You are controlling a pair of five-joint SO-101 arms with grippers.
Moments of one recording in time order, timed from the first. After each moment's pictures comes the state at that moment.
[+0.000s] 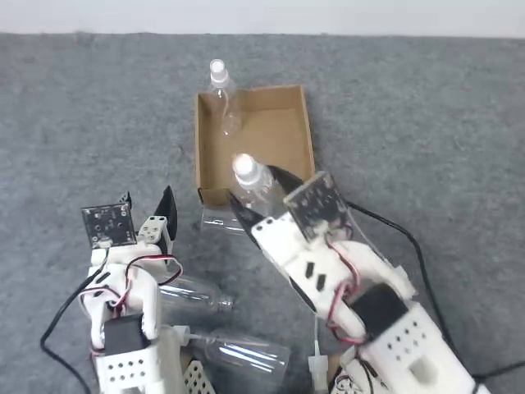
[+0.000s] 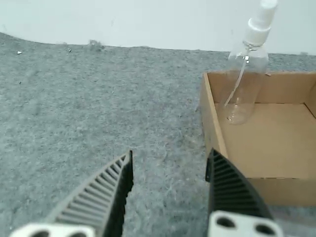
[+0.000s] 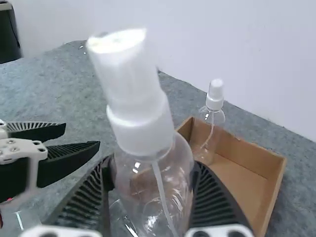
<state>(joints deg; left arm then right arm) -15.8 -103.5 95.3 44.5 3.2 -41.9 -64.3 59.0 30.2 2.1</state>
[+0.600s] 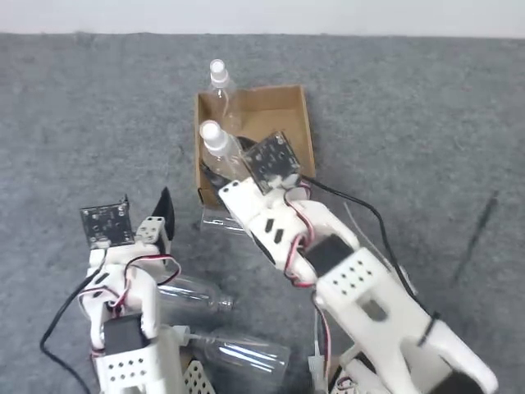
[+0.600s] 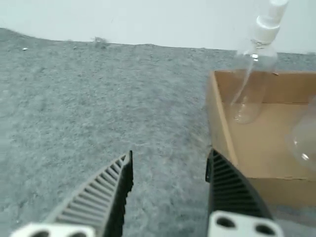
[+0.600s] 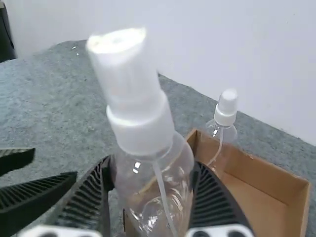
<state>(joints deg) -17.1 -103.5 96.1 44.0 3.1 -41.9 -33.5 51.2 6.9 2.1</state>
